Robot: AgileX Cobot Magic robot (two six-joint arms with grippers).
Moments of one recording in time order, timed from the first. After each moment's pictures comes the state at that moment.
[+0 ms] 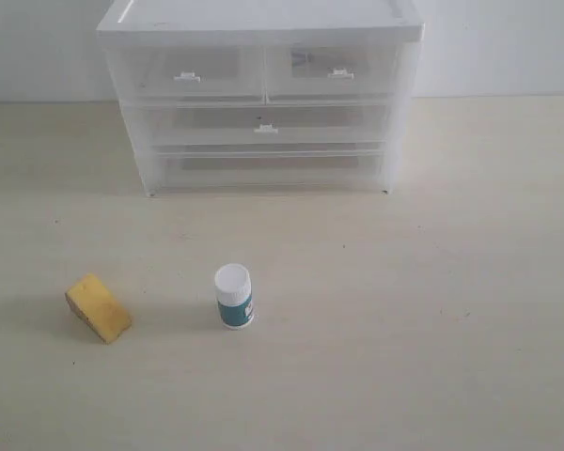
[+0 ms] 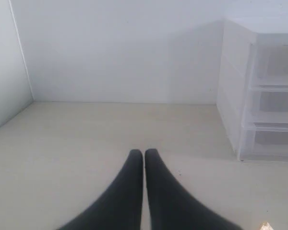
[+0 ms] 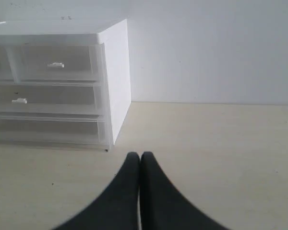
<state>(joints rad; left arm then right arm) 0.19 0.00 0.00 -0.13 0.16 0.11 0.12 0.00 0.00 0.18 0.15 -0.12</state>
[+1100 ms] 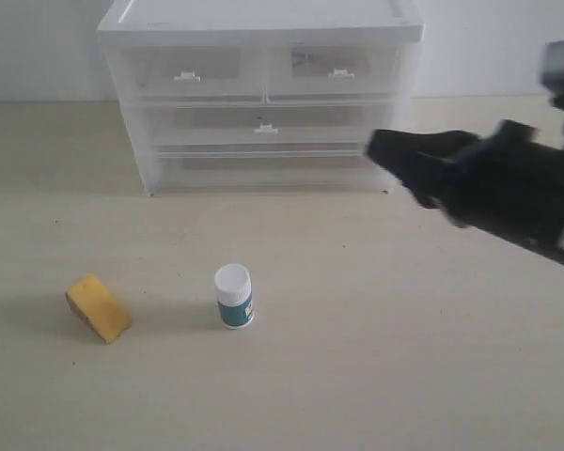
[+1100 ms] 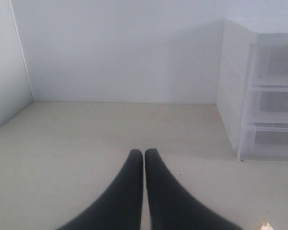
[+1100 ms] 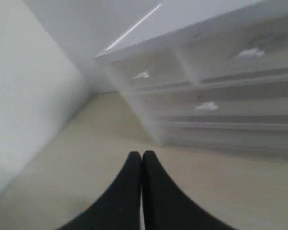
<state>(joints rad) 0.19 0.00 0.00 -0.13 0.16 0.11 0.36 1.35 -0.39 -0.61 -0.86 0.94</state>
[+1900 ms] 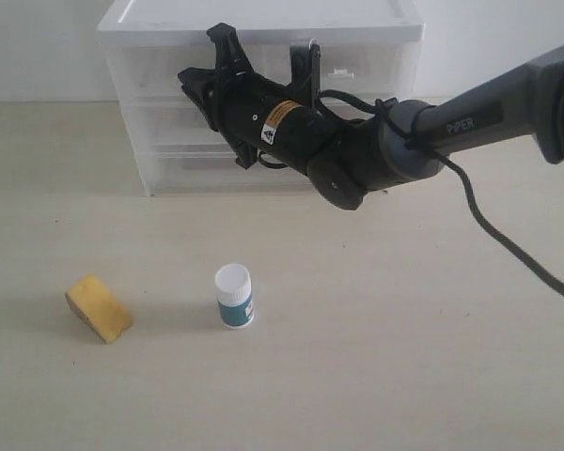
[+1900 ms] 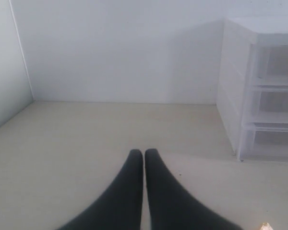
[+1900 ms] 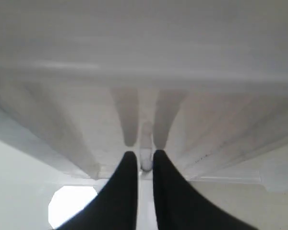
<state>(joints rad) 0.19 0.00 0.00 -0.13 0.16 0.11 0.61 2.23 -1.38 -0.28 -0.81 1.66</state>
